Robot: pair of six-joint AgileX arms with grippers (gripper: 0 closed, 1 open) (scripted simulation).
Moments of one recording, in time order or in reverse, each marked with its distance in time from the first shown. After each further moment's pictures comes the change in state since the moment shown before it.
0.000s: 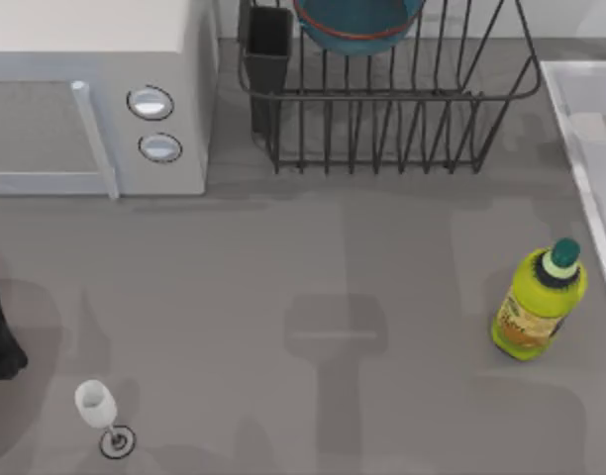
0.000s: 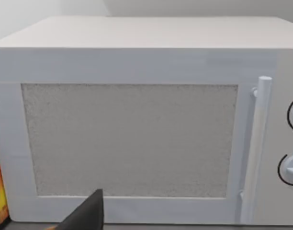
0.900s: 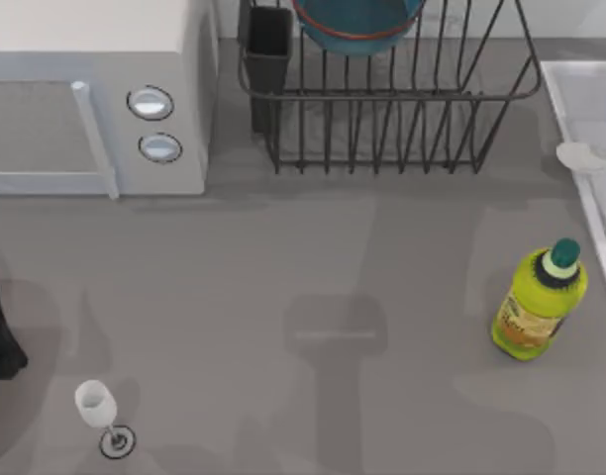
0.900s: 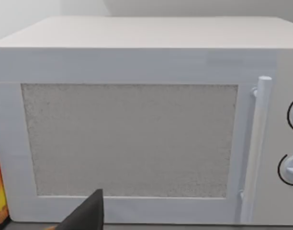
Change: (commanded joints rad) left arm 0.000 0.000 0.000 0.000 0.000 0.000; right arm 0.001 -0.141 -0.456 0.313 -0.002 0.000
